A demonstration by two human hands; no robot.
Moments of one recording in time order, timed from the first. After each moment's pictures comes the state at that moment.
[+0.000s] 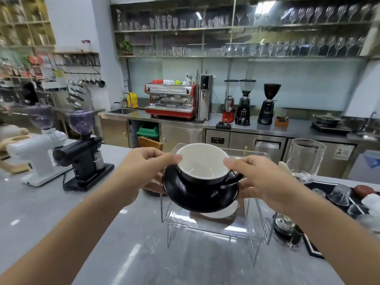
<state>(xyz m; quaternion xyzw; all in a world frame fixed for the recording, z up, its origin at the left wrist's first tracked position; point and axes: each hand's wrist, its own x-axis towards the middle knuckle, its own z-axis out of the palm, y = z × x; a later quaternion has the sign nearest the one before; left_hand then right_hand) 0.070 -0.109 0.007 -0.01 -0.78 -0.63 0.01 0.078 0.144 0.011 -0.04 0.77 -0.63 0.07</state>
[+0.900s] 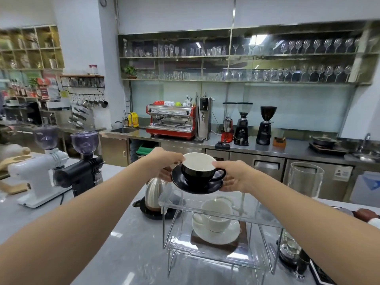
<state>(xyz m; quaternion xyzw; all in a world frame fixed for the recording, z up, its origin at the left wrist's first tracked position) -0.051 -0.103 0.036 0.09 -0.84 -0.53 -0.03 -0.043 0.120 0.015 0.08 0.76 -0.64 0.09</state>
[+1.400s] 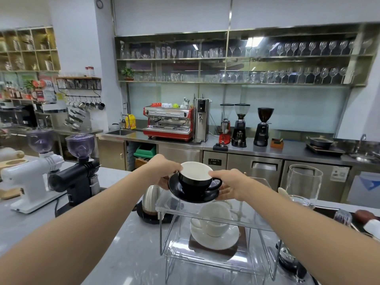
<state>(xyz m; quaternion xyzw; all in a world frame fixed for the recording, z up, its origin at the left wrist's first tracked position) -0.066 -0.097 0.022 0.09 -0.87 -0.48 -0.03 -0.060 0.118 -0.007 0.09 0.78 -0.61 0.10</state>
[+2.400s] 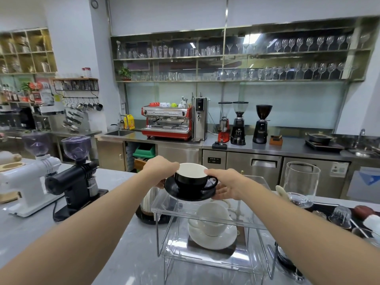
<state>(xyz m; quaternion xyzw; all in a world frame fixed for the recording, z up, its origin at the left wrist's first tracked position) -0.073 -0.088 0.016 0.11 -0.92 -0.38 0.02 -0.068 0.121 -0.011 0.10 0.76 -0.63 0.11</state>
